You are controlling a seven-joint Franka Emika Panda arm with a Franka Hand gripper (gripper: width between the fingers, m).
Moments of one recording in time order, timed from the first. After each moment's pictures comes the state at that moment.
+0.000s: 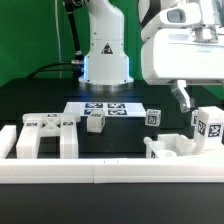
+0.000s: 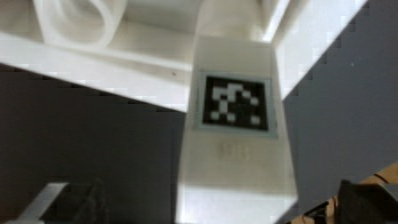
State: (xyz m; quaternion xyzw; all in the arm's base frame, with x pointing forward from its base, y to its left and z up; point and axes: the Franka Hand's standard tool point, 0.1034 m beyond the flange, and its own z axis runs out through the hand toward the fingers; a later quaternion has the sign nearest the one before) arm 0.620 0.124 0.096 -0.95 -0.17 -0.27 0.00
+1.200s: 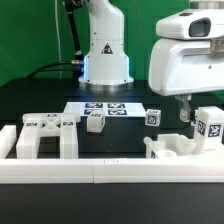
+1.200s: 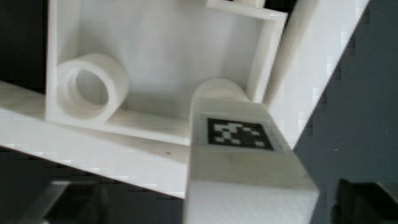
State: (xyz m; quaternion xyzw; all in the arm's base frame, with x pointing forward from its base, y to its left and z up) arm 0.630 0.123 0.087 -0.98 -0.17 -0.01 0.00
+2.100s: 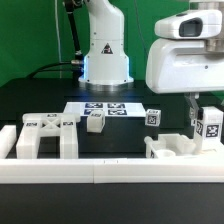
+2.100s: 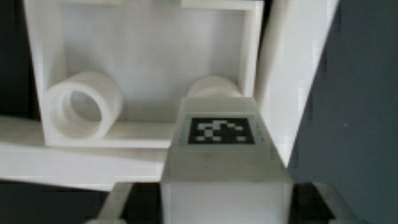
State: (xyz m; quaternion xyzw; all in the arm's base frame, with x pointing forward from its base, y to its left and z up) arm 0.628 0.128 0.087 -1.00 0.00 -0.02 0.01
